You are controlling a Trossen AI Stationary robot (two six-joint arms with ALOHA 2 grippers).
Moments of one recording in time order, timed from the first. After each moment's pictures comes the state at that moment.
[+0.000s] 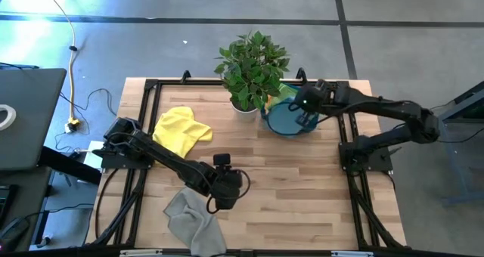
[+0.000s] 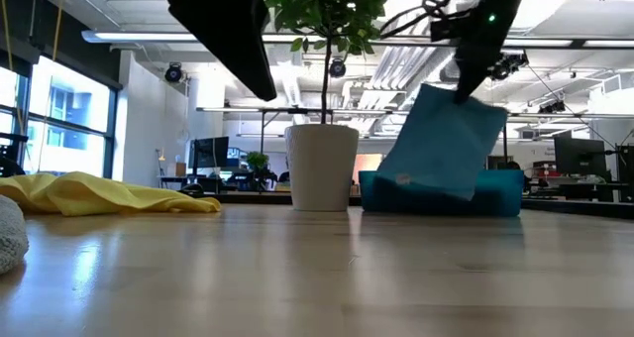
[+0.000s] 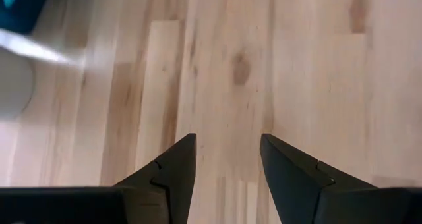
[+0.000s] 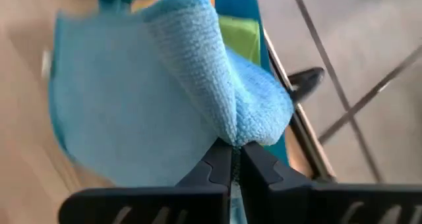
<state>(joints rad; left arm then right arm) -0.34 1.85 1.43 -0.80 -0.44 -0.41 -0.34 1.22 1.09 -0.99 0.46 -0.01</state>
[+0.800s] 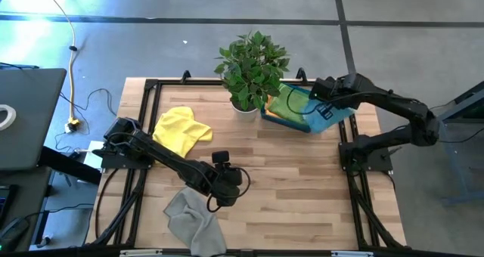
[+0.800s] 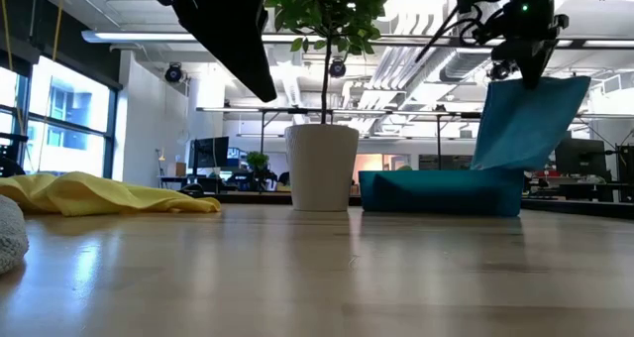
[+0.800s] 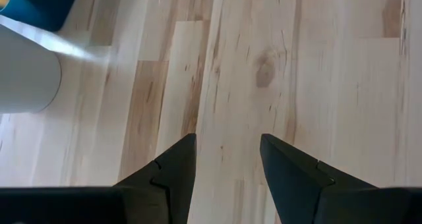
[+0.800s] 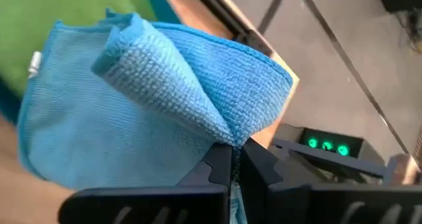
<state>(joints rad) -0.33 1.85 1.43 -0.83 -0.51 -0.44 -0.48 1.22 1.23 -1.57 0.60 0.43</state>
